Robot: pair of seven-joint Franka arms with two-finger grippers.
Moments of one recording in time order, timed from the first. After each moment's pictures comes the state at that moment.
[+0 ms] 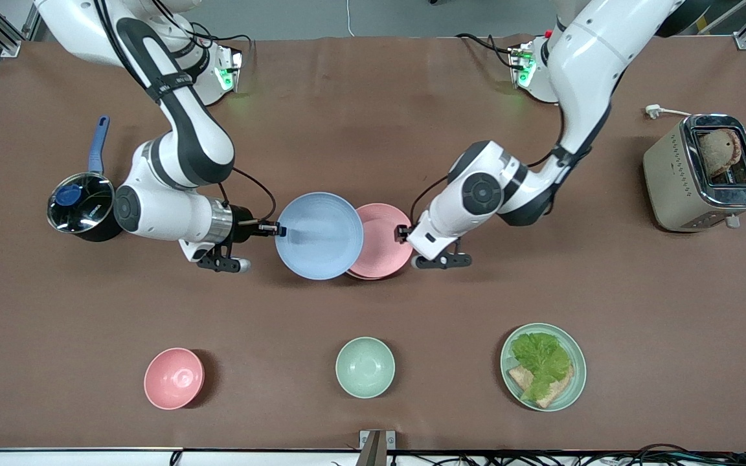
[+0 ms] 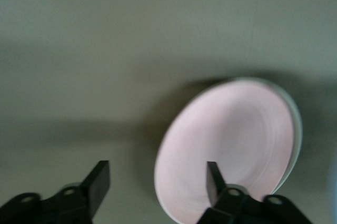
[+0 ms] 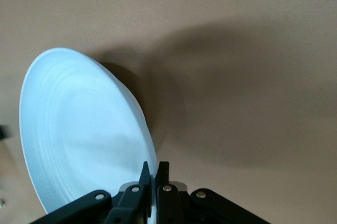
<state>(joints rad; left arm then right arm) -0.13 0.58 -0.52 -1.71 0.05 2.31 -0.70 0.15 0.38 0.24 -1.93 0.55 2.21 0.19</state>
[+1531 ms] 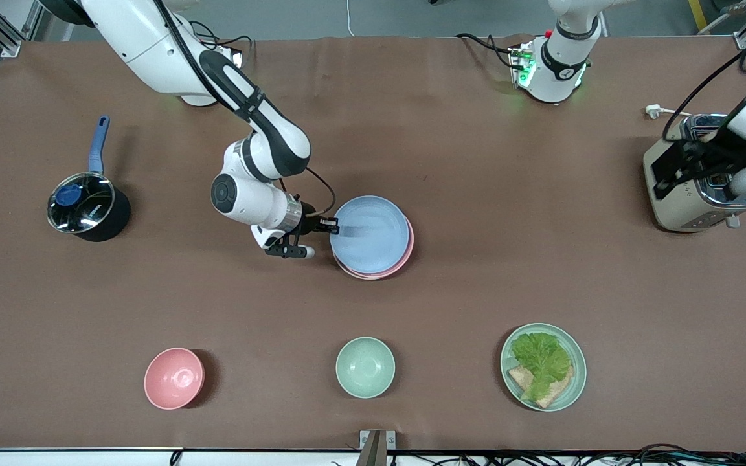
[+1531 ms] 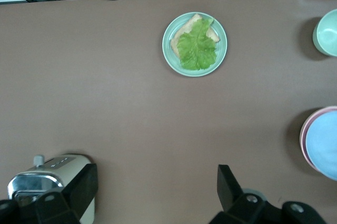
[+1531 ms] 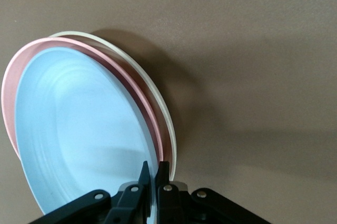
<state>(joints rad) 0.26 0.11 -0.47 -1.29 0.12 1.52 -0.11 0.25 0.55 0.37 -2.00 0.59 2.61 0.23</state>
